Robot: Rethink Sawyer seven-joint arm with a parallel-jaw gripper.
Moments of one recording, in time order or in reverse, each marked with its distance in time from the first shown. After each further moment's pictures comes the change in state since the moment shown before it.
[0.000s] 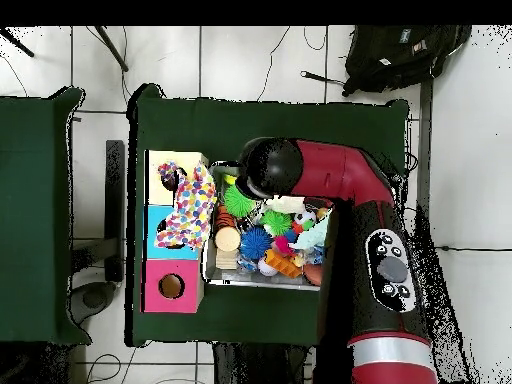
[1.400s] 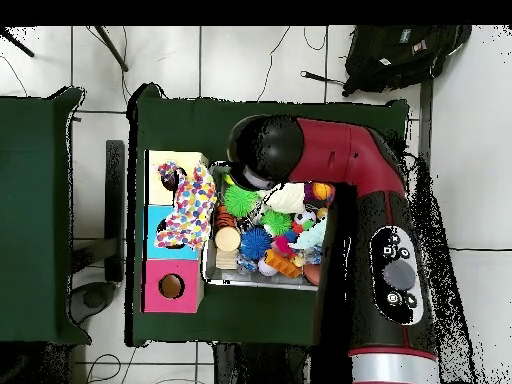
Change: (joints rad) arm 0.013 -0.051 0.011 -0.075 -0.012 0.181 0.000
